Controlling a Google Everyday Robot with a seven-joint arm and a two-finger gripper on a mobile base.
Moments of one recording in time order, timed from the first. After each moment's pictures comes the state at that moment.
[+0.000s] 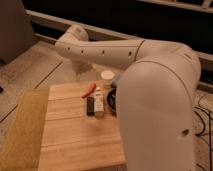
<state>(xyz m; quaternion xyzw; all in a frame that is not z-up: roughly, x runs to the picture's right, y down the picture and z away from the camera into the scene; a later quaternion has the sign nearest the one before) -0.109 -0.077 0.763 -0.14 0.12 0.52 0.83</state>
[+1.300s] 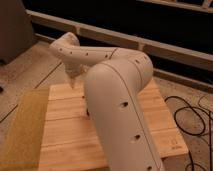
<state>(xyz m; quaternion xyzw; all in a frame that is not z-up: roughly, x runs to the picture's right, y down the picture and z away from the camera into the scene) -0.146 -0.040 0.832 -0.22 0.17 0.44 0.85</state>
